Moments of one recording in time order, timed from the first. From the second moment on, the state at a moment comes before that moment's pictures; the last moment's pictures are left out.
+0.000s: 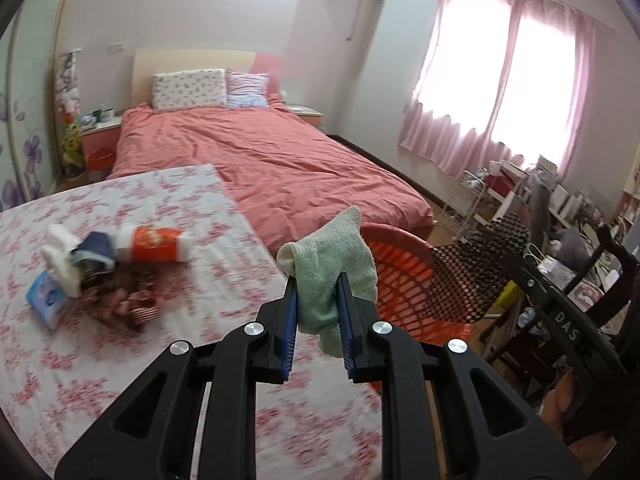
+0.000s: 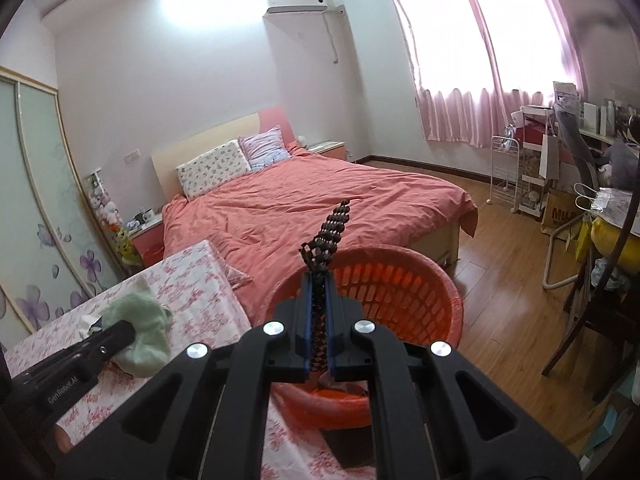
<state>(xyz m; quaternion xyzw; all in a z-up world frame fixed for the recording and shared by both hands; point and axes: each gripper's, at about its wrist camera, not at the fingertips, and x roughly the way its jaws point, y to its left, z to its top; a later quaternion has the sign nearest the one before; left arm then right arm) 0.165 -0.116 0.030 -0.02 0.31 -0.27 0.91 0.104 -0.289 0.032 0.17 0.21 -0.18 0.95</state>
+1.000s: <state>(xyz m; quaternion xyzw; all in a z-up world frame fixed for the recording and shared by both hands) 0.199 -0.212 -0.017 0.02 0.38 -0.30 0.87 0.151 -0.364 -0.012 0.22 0.23 -0.19 0.93</state>
